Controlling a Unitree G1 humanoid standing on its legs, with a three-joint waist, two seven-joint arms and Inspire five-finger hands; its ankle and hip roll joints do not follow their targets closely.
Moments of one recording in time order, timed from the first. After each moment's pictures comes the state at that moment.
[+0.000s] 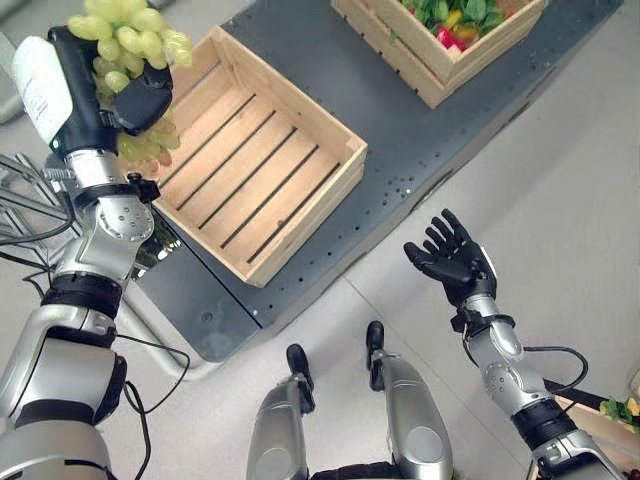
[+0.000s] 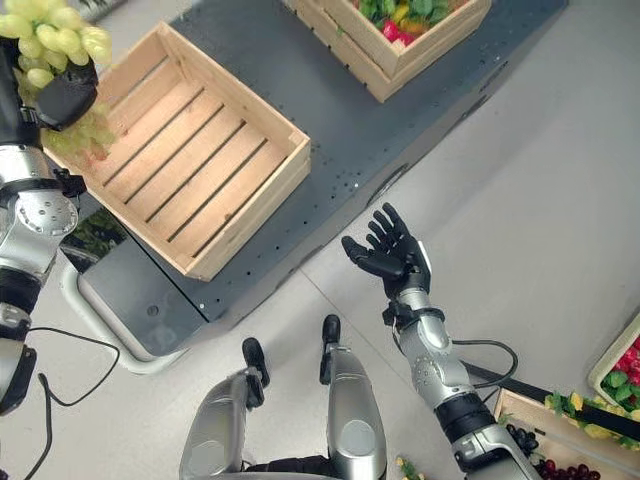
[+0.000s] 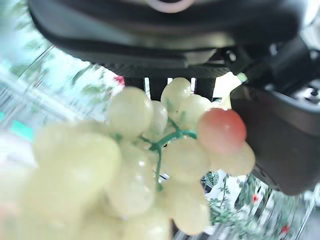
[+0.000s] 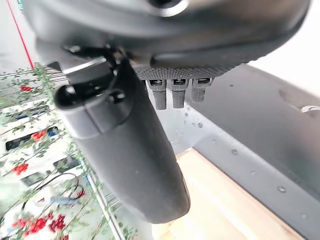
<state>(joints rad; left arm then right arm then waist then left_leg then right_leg) -0.82 0.87 -0.29 0.75 -0.13 -0.34 0.59 -0.22 -0.45 0.31 0.28 0.86 -0.27 -0.08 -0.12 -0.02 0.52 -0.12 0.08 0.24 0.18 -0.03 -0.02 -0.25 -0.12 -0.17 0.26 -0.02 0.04</state>
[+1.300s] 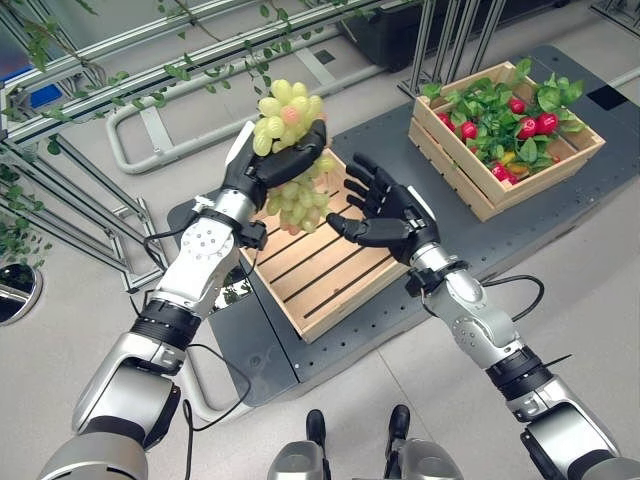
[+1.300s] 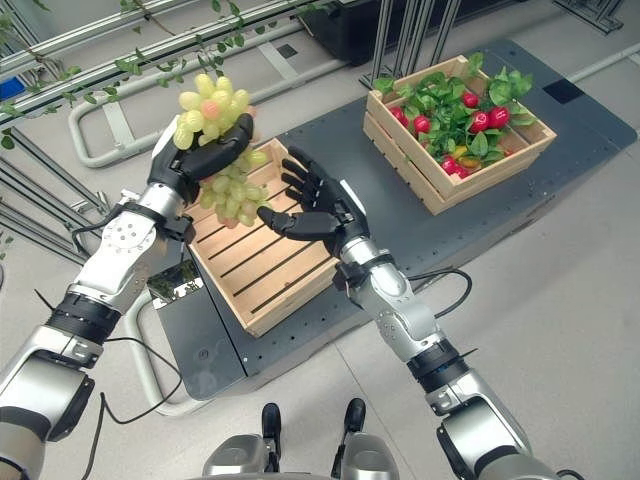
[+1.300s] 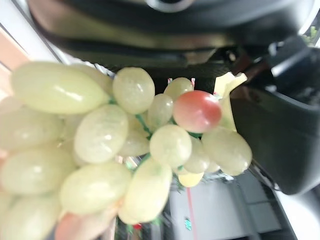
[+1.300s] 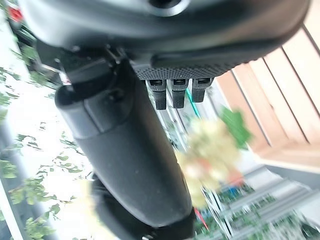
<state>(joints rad) -0.74 0.61 -0.38 0.36 -0.55 -0.16 -0.01 -0.55 -0.39 0.45 0.16 0.83 -0.03 -0.01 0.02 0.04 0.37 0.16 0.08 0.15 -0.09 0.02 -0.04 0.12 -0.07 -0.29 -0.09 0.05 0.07</state>
